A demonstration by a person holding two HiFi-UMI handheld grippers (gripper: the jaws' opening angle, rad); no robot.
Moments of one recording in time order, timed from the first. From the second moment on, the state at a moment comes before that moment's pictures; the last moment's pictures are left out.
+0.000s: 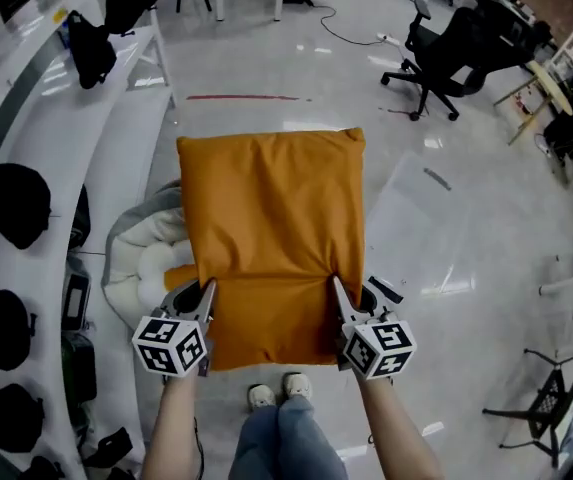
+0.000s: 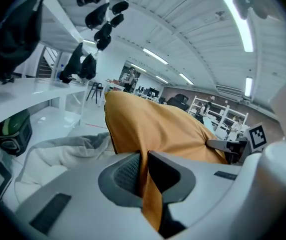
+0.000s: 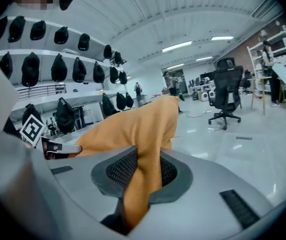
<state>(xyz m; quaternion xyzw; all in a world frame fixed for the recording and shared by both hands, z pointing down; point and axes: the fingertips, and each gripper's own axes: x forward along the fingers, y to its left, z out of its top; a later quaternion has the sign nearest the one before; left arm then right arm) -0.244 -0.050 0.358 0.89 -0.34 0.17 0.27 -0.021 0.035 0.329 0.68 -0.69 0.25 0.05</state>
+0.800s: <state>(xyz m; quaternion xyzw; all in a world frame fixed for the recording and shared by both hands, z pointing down) 0.161 0.003 0.370 0.95 -0.13 0.23 0.19 0.317 0.189 0.357 0.83 -0.49 0.26 -0.03</state>
